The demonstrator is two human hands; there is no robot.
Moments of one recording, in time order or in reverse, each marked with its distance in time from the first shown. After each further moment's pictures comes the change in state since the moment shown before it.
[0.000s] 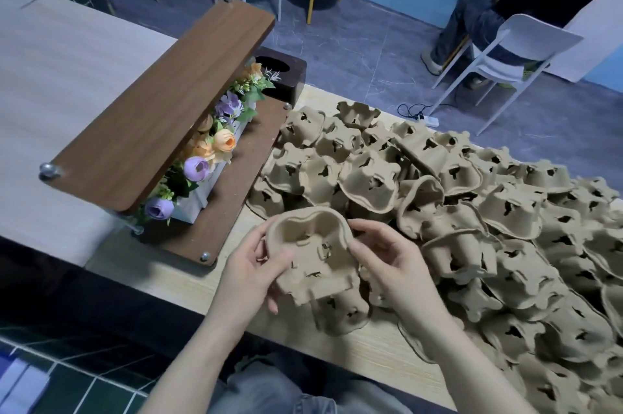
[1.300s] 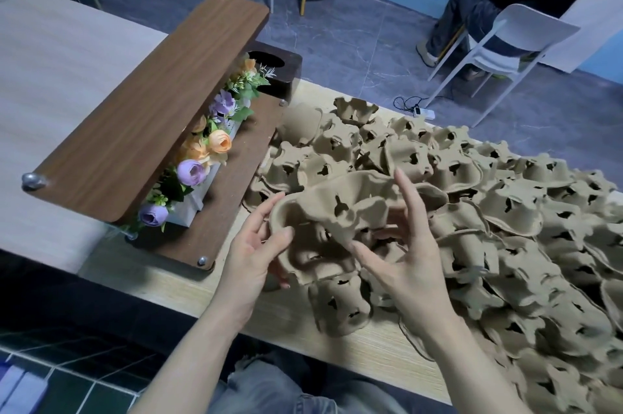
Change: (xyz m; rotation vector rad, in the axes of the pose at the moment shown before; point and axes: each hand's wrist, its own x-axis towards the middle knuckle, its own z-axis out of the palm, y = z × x) left_hand 0.026 0.006 0.002 -0.167 -0.064 0.104; right_hand 0.005 -0.007 -0.003 -0.189 0.142 -0.390
